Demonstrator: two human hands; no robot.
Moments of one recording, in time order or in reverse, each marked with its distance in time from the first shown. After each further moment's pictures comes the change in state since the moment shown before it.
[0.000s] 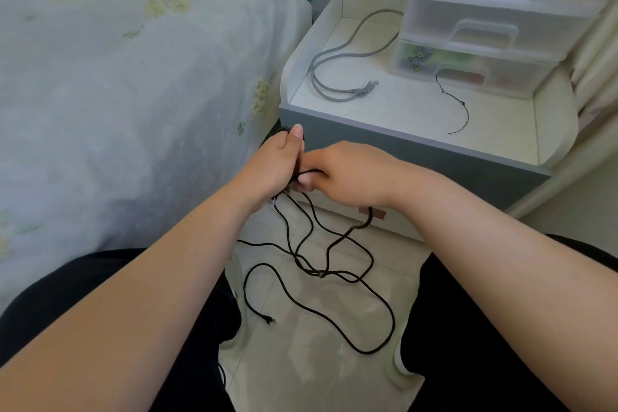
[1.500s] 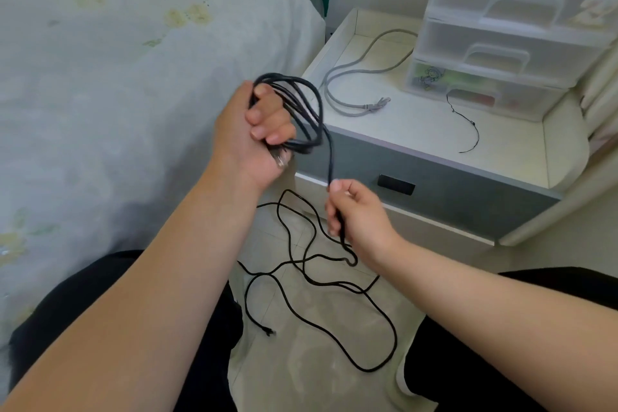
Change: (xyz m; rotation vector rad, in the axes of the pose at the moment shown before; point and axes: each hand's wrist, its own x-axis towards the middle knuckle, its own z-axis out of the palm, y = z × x) left_hand -0.005 0.042 -0.051 -1.571 -0.089 -0.002; right_hand 0.003 0.003 0.084 1.373 0.472 0.332
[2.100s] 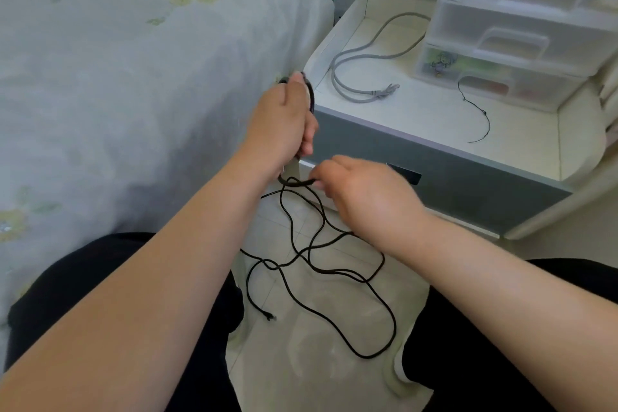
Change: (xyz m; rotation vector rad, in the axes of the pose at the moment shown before) left_hand 0.005 -0.029 -0.005 1.280 0.242 0.269; right_hand -0.024 -0.057 0.000 -1.392 -0.194 -0.720
